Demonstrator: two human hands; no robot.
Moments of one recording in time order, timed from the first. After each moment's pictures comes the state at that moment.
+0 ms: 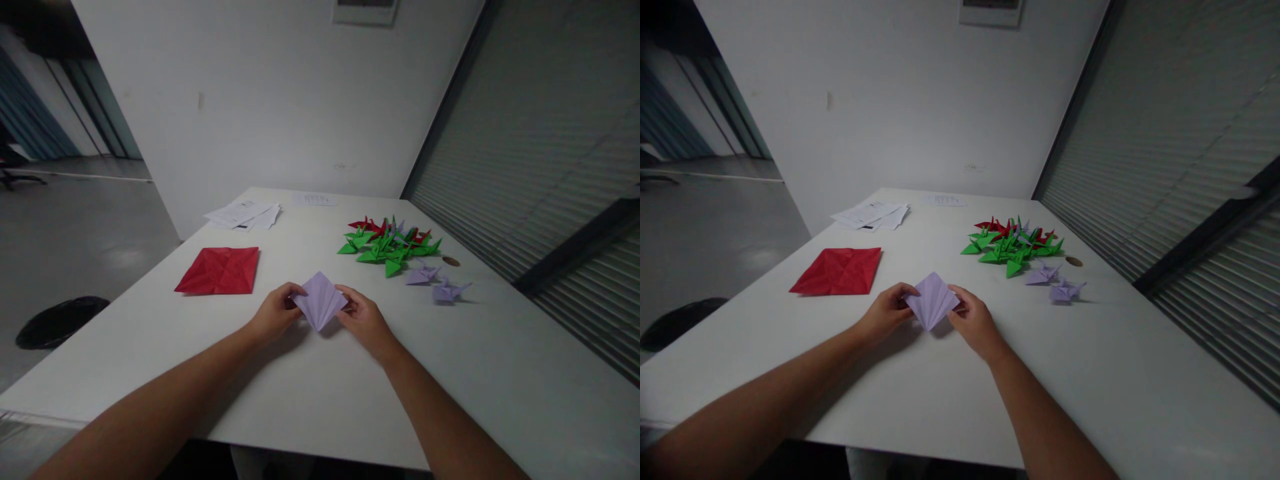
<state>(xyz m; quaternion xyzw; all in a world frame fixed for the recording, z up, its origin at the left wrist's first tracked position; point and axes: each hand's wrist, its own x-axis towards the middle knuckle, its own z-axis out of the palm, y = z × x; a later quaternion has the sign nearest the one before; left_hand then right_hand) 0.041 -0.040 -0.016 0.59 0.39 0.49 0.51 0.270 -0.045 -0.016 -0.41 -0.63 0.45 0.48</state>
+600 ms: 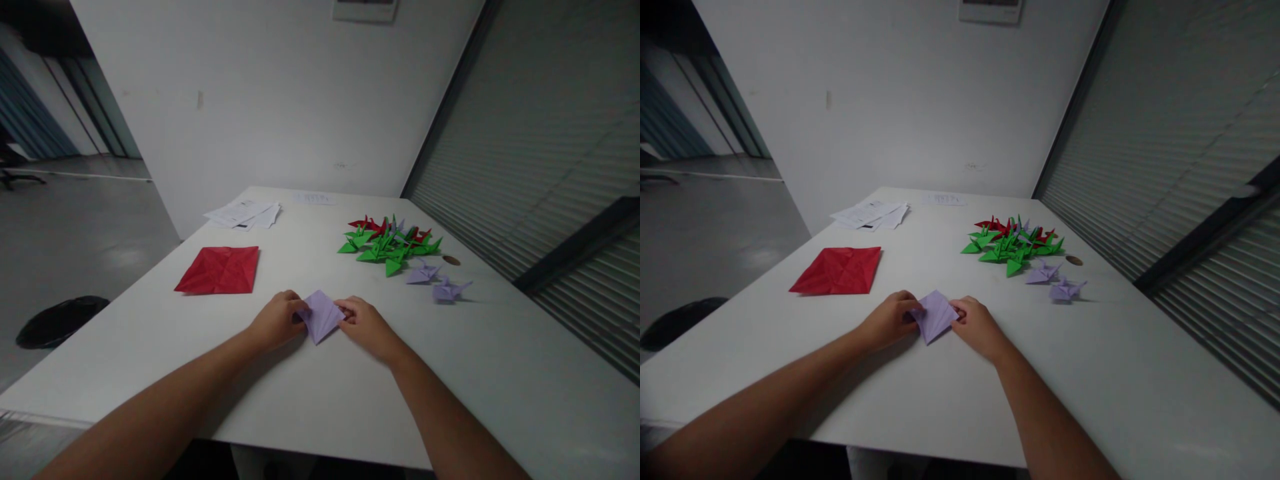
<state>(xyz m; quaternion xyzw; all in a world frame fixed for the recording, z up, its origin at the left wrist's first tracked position) 0.029 -0.044 -0.012 0.83 0.45 0.28 0.19 0.279 -0.046 -0.012 -0.49 -0.73 0.33 0.35</state>
